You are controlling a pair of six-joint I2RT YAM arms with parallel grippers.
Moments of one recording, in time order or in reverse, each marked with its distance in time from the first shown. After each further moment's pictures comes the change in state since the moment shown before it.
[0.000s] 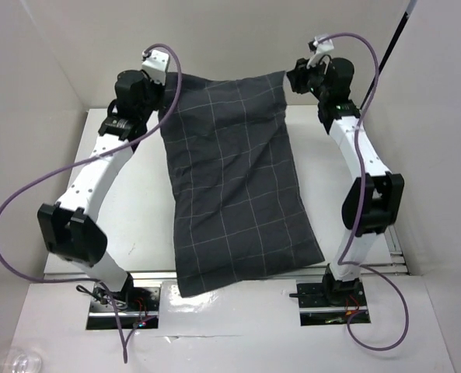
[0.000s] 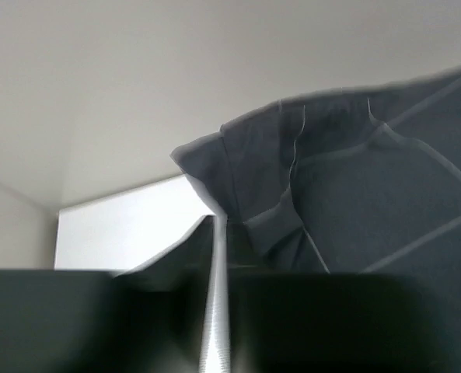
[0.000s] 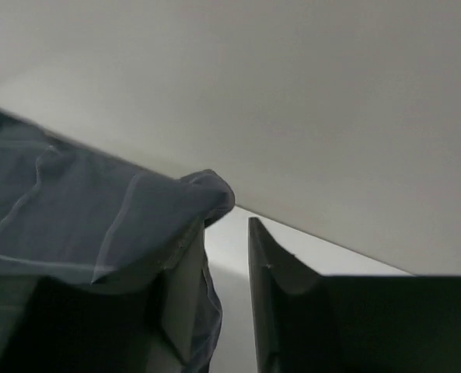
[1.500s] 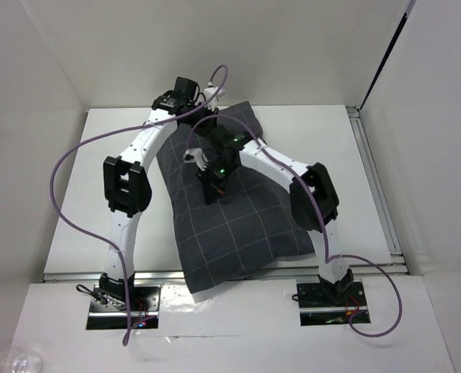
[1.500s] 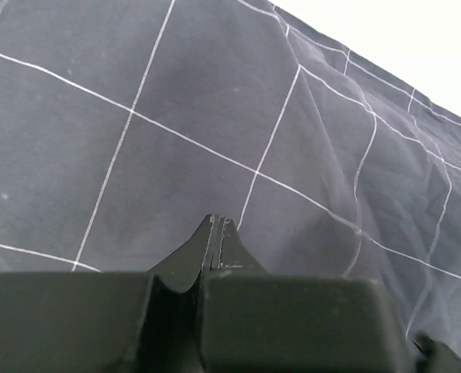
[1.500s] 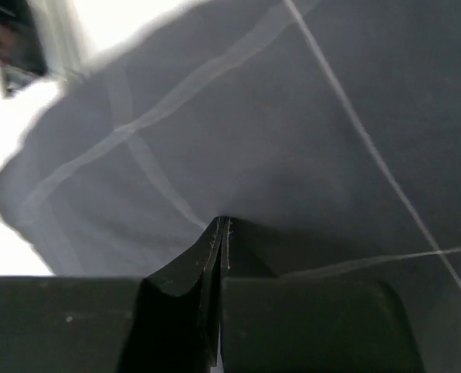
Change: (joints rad) left arm -0.072 0.681 0.643 -0.669 0.644 -0.032; right arm 0.610 0.320 0.149 -1.027 -0.384 -0.319
